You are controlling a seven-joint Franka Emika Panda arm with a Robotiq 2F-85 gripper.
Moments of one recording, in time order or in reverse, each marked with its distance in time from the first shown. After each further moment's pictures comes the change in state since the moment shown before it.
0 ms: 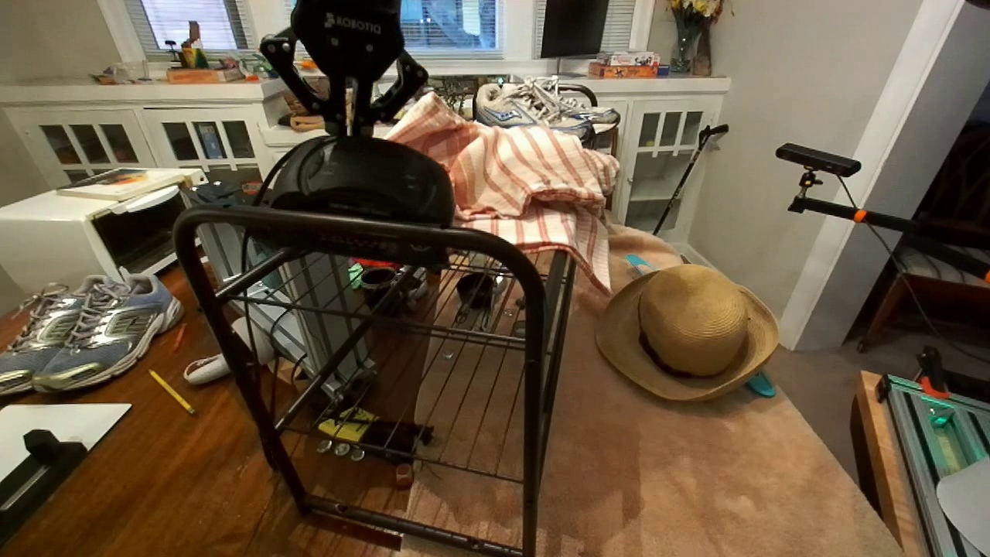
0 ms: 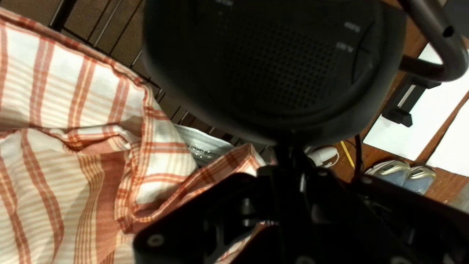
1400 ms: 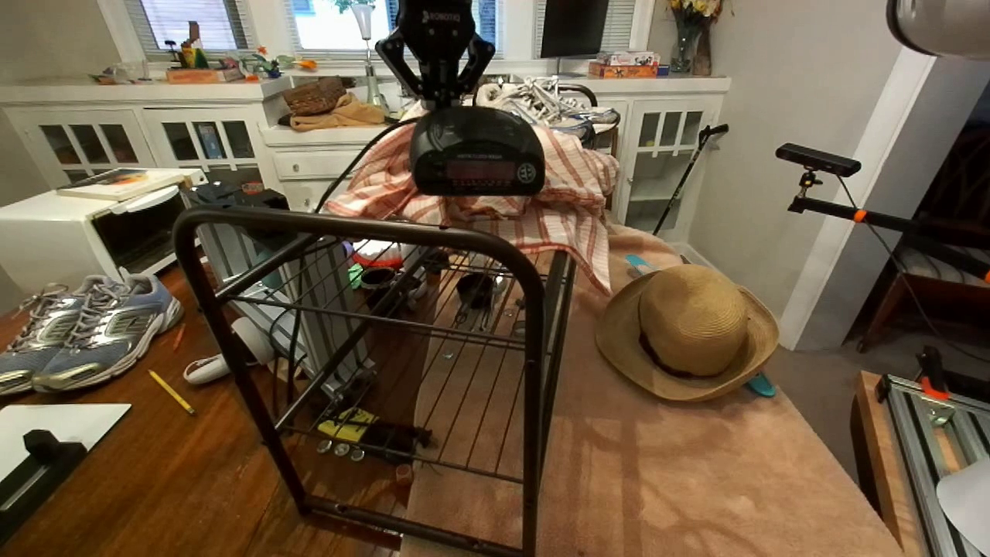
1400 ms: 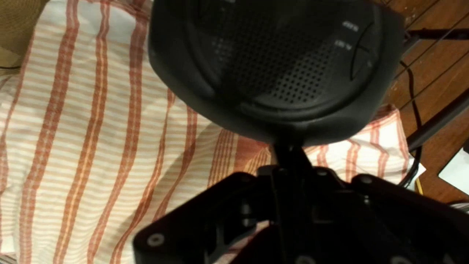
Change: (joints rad) arm -0.125 0.138 -0.080 0.305 0.082 -0.383 -0.326
